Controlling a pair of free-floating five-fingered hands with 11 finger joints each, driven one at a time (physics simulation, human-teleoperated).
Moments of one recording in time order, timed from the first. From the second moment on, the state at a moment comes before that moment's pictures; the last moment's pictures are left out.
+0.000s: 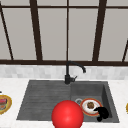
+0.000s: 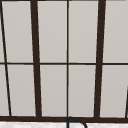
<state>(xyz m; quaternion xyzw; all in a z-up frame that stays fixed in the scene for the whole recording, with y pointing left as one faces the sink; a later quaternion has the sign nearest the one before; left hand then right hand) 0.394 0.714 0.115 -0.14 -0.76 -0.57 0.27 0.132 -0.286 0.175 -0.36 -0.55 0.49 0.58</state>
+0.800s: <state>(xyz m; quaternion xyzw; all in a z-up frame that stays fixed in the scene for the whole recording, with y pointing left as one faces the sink) 0.320 0.726 0.125 -0.11 -0.78 -0.56 0.25 0.132 -0.286 0.175 -0.36 -0.55 0.49 0.58</state>
